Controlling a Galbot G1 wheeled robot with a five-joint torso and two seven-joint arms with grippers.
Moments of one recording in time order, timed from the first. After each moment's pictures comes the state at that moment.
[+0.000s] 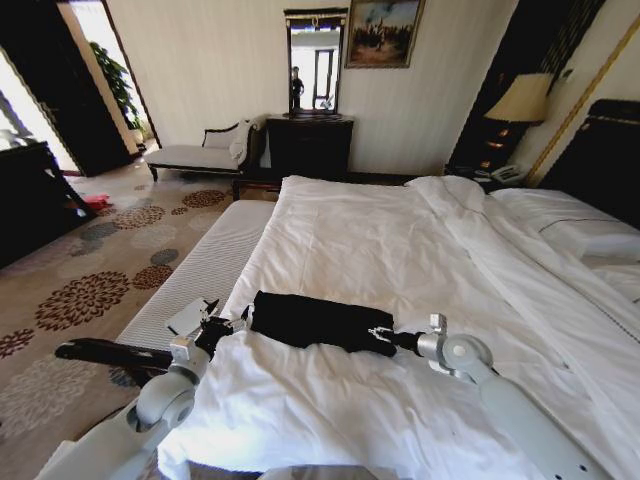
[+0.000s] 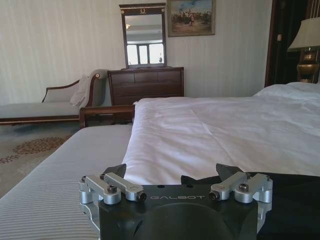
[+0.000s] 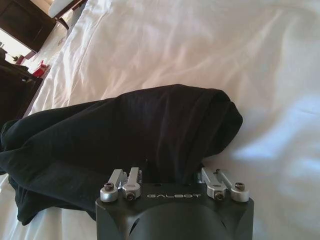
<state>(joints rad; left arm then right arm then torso) 1.39 -0.73 -0.29 -2.06 -0.67 0.03 -0.31 -1.17 0.79 0.36 1.75 1.43 -0.74 0.11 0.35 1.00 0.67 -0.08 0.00</state>
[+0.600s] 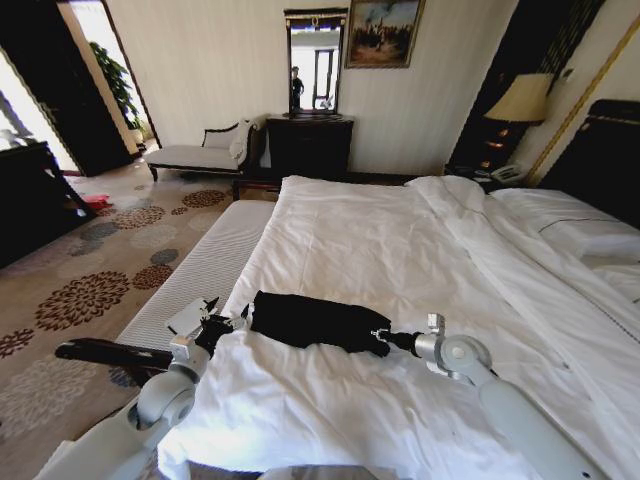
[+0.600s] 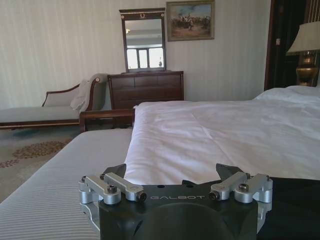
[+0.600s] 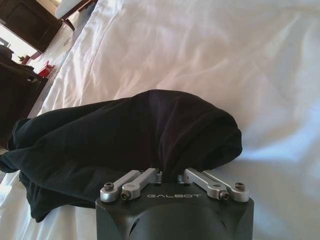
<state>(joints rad) 1.38 -0.73 -0.29 -2.06 -0.66 0.02 -0.31 -1.18 0.81 0.38 1.80 1.43 -0.74 0.14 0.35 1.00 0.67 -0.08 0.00</state>
